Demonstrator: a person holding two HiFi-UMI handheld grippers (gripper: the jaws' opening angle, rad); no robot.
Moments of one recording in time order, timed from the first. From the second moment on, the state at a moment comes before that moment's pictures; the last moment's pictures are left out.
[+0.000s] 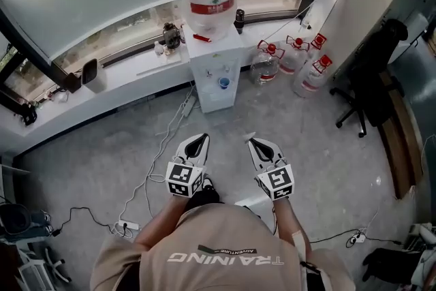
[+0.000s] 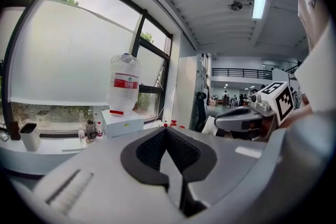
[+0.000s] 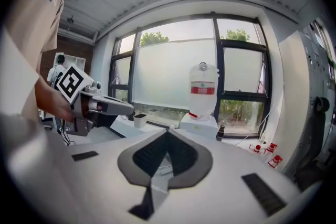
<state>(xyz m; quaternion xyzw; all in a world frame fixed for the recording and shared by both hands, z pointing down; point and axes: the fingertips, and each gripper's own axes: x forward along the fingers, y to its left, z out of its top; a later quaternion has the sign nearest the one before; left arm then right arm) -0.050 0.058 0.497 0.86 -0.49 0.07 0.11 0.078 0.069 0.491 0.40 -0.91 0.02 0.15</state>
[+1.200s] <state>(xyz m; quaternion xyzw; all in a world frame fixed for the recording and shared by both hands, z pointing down) -0.055 -0.140 0.510 0.87 -0.47 0.10 0.10 0.061 -0.143 0.518 0.39 -0.91 0.05 0.15</state>
